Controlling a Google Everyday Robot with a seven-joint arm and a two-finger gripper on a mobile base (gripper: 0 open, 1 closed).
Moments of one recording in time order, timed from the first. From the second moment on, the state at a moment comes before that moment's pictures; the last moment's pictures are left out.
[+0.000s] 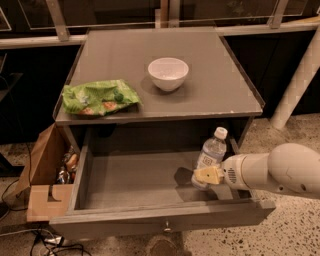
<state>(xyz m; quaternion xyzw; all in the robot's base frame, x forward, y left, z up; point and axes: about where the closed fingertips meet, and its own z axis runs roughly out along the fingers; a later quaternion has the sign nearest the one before) 0.487 -0.166 0.688 -0.16 0.92 0.19 0.31</state>
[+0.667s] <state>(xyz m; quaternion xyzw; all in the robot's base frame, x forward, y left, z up) 0.490 -0.163 0.684 -0.15 0.92 0.19 0.32</state>
